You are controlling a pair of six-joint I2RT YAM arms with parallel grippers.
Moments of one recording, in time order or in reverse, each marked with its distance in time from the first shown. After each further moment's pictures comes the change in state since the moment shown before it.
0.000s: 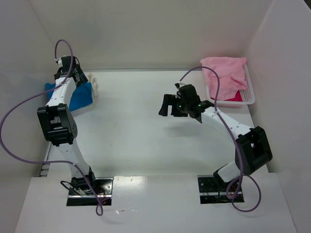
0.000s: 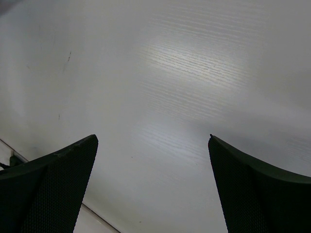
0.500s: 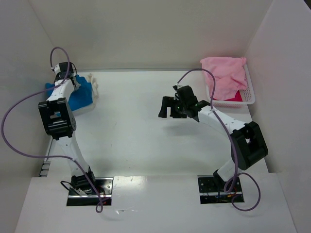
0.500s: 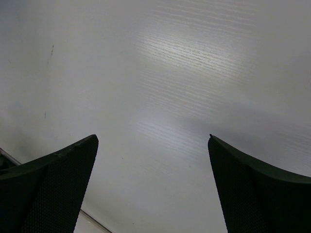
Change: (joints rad) left arm 0.071 0.142 0.017 0.085 0.016 -0.098; right arm 0.000 0.063 0.000 0.007 -0.005 -0.017
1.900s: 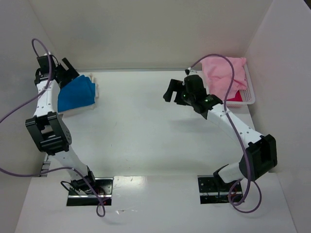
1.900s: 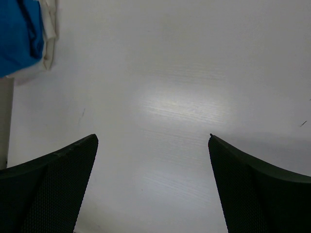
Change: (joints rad) left arm 0.087 -0.259 -0.047 -0.064 0.430 0.052; right arm -0.010 -0.139 0.121 -0.052 0.216 0.084
